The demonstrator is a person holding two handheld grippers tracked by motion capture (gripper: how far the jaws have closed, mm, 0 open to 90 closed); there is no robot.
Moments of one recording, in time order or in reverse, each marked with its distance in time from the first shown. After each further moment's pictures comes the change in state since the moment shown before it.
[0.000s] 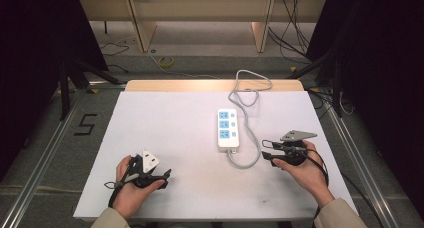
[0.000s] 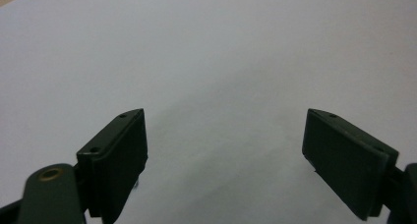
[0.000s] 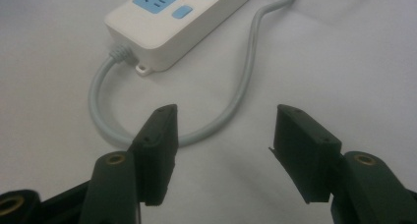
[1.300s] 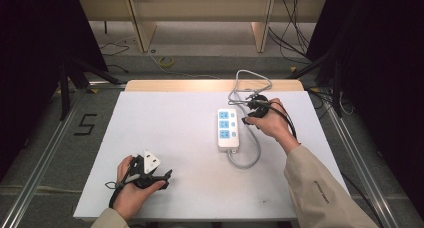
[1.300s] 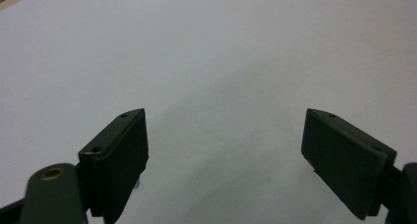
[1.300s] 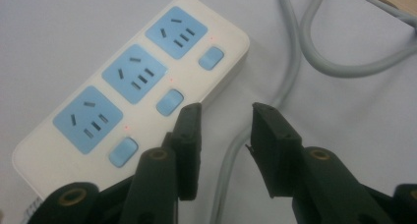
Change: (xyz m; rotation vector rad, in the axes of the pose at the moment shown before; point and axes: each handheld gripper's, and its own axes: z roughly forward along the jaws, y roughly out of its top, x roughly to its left) left arm -0.003 0.001 -0.002 0.000 -0.009 0.019; right arm -0.022 0.129 0.091 0.261 -0.037 -0.049
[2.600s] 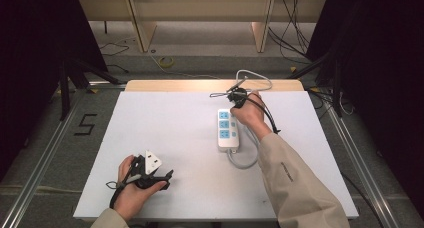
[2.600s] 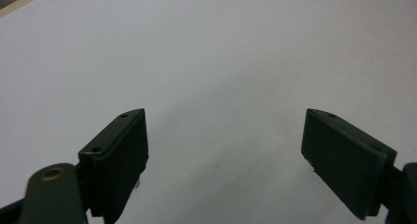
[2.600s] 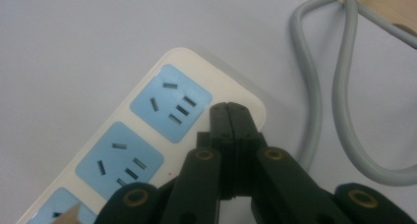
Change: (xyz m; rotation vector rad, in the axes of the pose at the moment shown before) left arm -0.003 0.002 -0.001 -0.011 -0.003 0.021; right arm 0.016 0.053 0.051 0.065 -0.072 0.027
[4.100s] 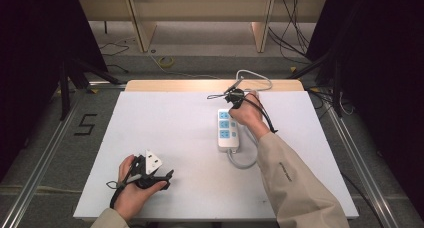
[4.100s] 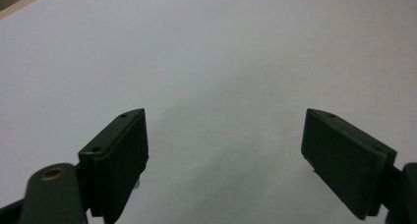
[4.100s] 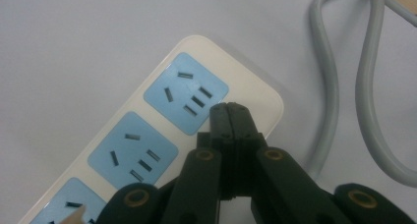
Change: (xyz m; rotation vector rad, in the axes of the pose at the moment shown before) left arm -0.001 0.001 0.000 -0.003 -0.002 0.002; right arm 0.006 0.004 0.002 0.059 0.014 -0.027
